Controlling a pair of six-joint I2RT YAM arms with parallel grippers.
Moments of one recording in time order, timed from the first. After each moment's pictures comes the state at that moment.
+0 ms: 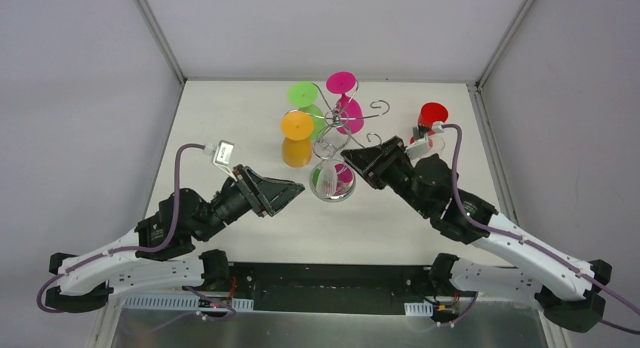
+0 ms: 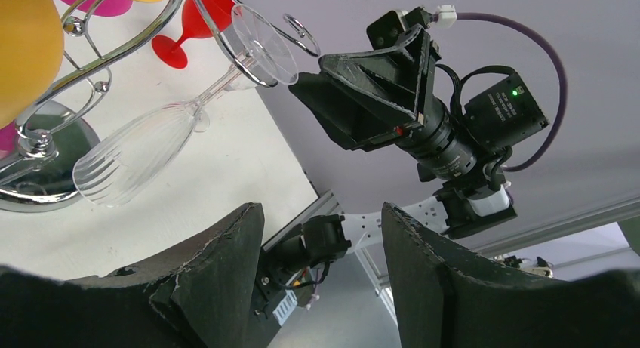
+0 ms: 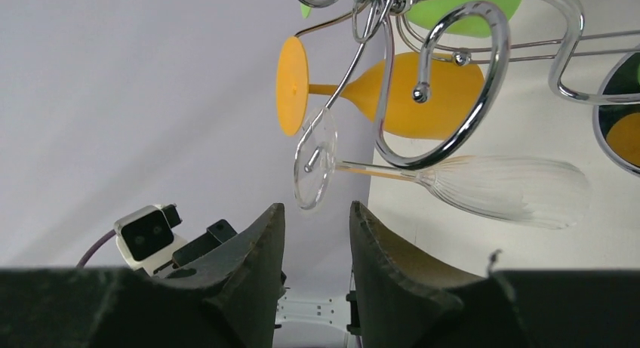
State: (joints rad) left arm -1.25 0.54 0.85 -0.23 -0.39 -0.85; right arm 1.04 0.84 0.96 -0.24 0.33 1.26
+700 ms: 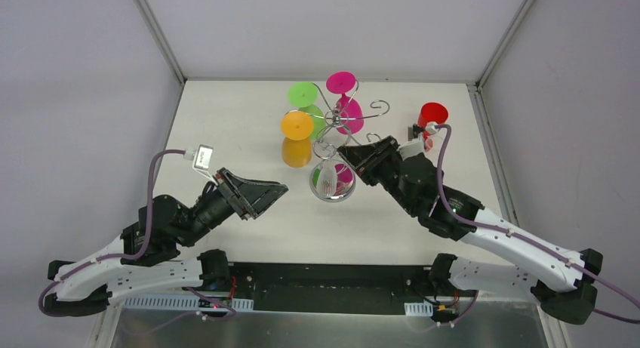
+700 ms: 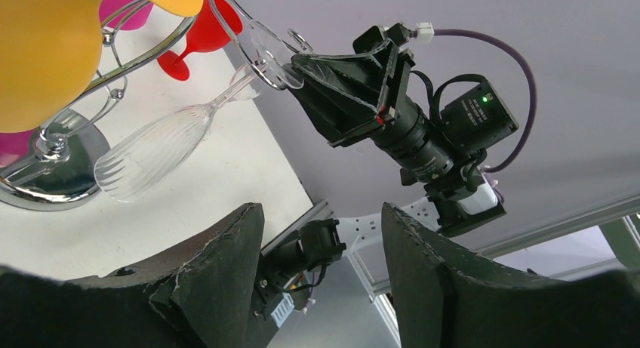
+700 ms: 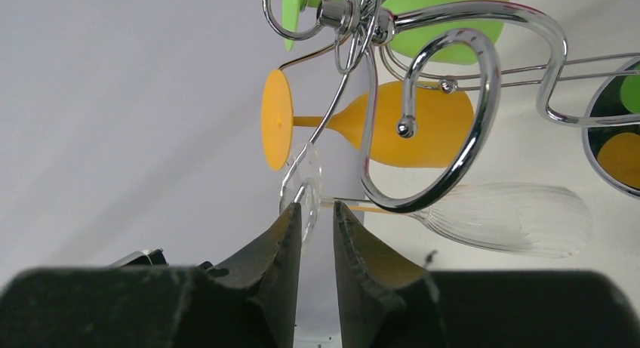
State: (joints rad) left arm -1.25 0.41 0.83 -0.30 -0.42 -0.85; right arm 1.08 0.92 0.96 -0.17 0.47 1.28
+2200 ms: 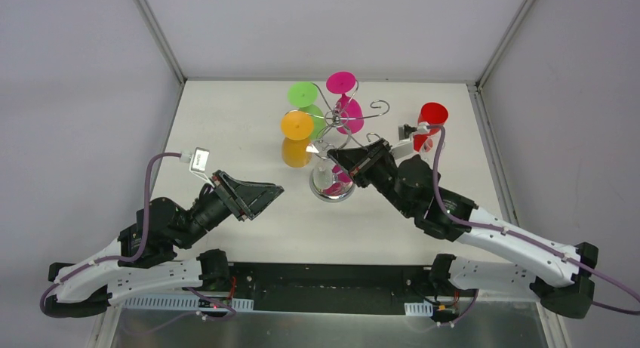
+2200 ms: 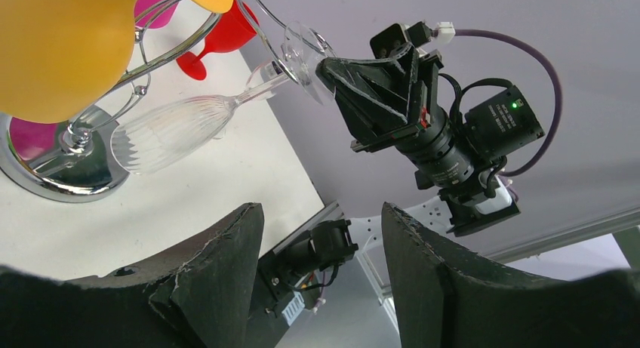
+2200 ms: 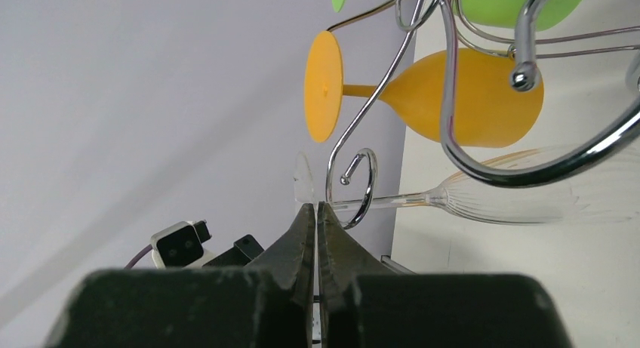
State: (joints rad) left arm -1.25 0.37 0.82 -0.34 -0.45 -0.85; right arm 1.12 0.95 0.96 -0.08 0.44 1.30
